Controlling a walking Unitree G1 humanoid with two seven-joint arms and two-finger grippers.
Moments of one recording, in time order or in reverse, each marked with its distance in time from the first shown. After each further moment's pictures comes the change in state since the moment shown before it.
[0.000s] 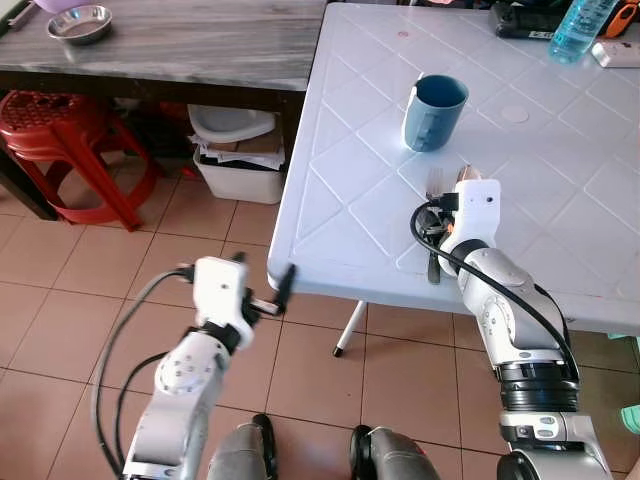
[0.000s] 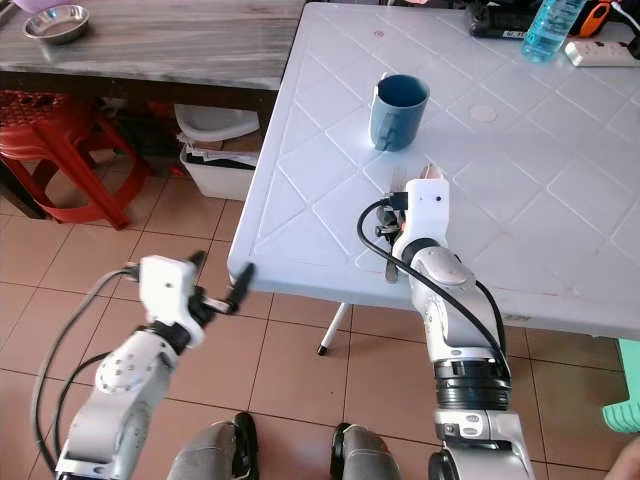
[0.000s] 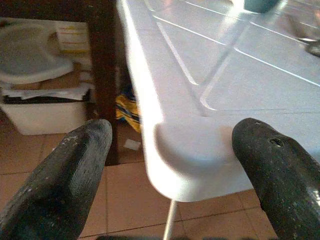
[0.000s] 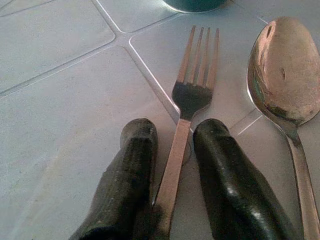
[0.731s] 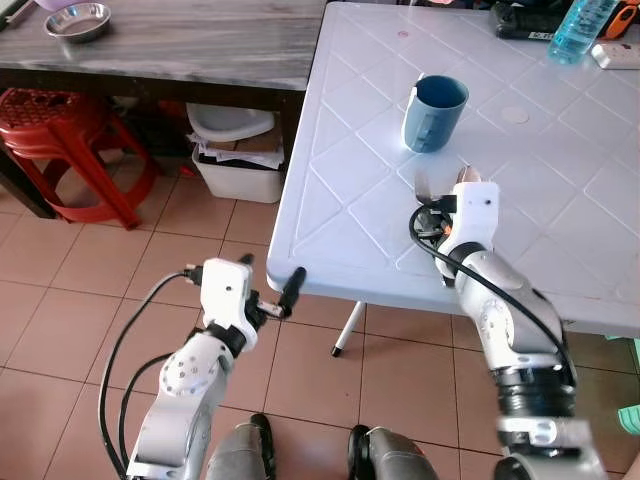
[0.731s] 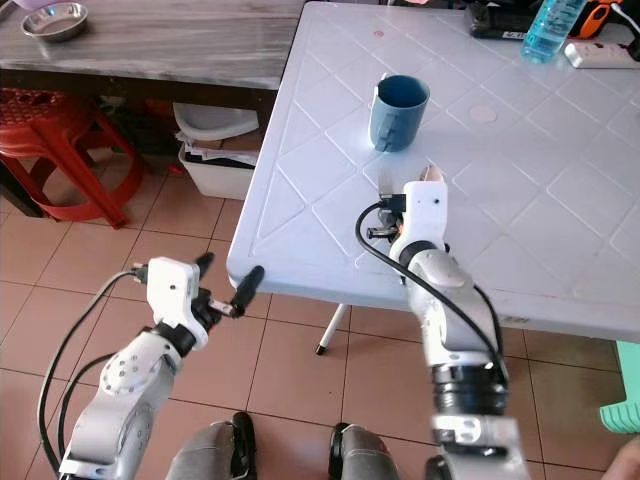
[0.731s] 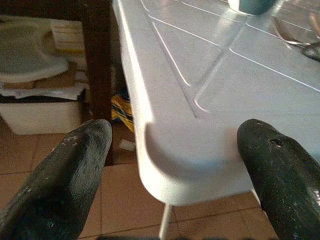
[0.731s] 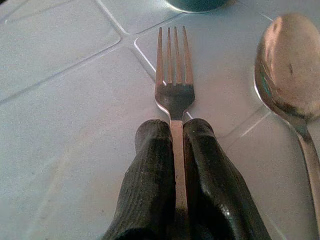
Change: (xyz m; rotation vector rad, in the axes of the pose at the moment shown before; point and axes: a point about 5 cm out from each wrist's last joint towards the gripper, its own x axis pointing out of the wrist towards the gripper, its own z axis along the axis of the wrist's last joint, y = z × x) left arm 0.002 0.001 0.002 -0.002 -0.013 0.021; right arm -0.004 0.005 -0.005 0.074 -0.011 -0.007
